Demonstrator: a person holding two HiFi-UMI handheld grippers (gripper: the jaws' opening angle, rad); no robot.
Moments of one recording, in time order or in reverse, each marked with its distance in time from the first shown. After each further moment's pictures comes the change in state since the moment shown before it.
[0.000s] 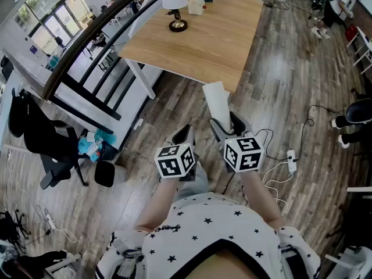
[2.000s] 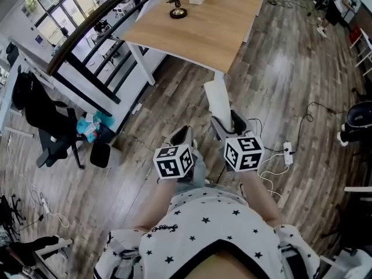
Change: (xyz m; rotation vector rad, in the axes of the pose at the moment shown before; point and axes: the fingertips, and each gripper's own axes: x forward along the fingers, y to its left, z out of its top) left arm -0.068 -0.057 -0.089 -0.009 0.010 0.049; right arm -0.103 -0.002 -0.053 -0.004 -0.013 0.019
